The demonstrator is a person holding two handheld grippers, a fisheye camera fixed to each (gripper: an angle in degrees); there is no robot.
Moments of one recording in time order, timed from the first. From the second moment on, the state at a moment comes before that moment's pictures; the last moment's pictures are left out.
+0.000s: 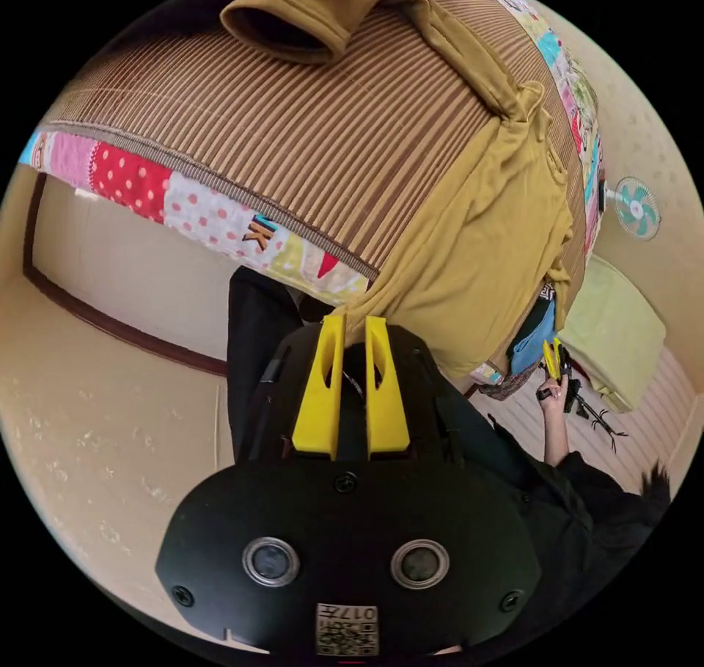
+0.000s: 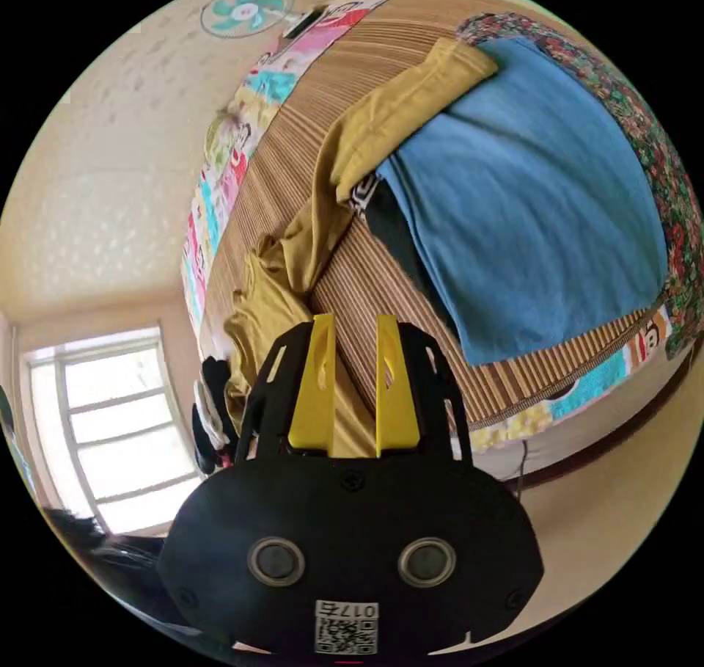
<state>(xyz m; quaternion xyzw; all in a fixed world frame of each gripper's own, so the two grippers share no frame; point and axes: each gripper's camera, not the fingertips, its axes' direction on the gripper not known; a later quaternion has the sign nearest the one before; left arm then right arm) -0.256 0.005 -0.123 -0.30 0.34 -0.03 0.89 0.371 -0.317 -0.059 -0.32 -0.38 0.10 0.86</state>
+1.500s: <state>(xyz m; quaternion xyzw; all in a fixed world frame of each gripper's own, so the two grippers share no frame) -0.288 0.004 -0.171 -0.20 0.46 -0.23 0.84 0.465 -0.355 -0.014 -0.07 -0.64 0.21 0.73</state>
